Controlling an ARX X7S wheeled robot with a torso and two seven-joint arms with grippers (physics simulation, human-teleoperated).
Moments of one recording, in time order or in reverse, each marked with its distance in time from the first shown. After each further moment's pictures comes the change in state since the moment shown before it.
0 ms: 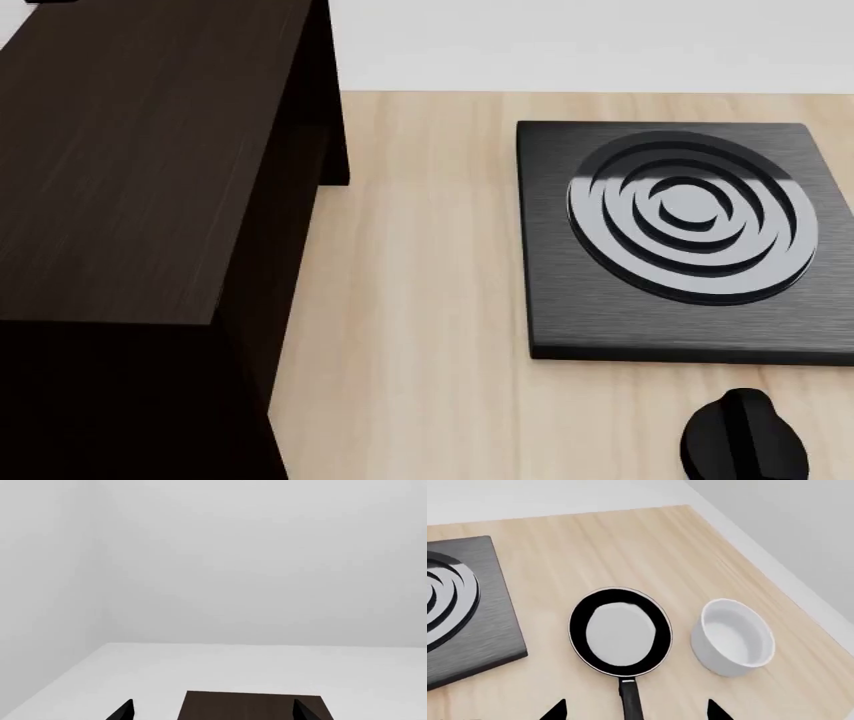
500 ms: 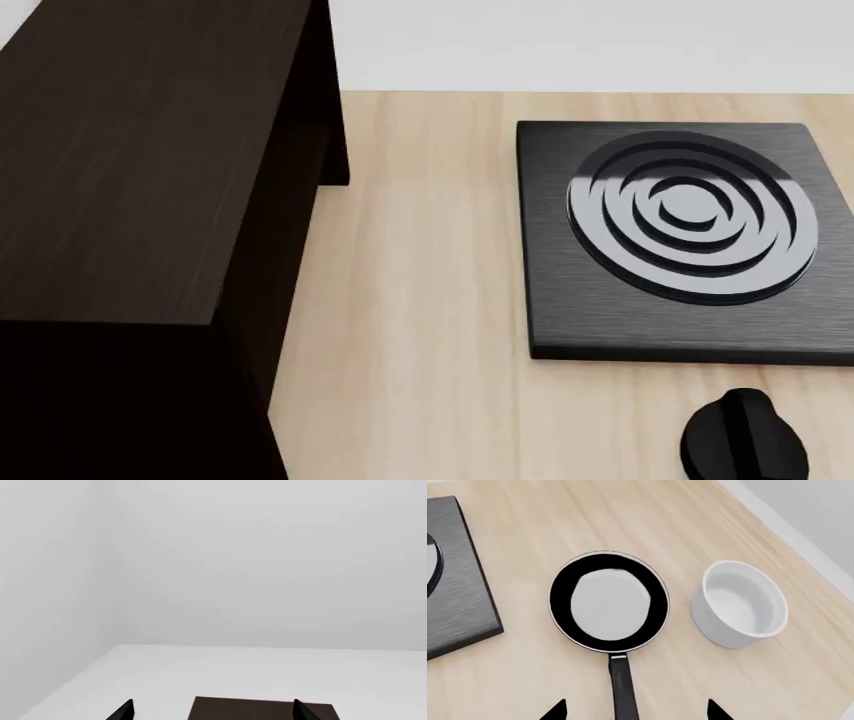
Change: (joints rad) left arm -0.030 0.015 0.028 -0.029 0.020 0.007 -0.047; right arm -0.107 -0.006 -0.082 0.170 -0.148 -0.094 -0.232
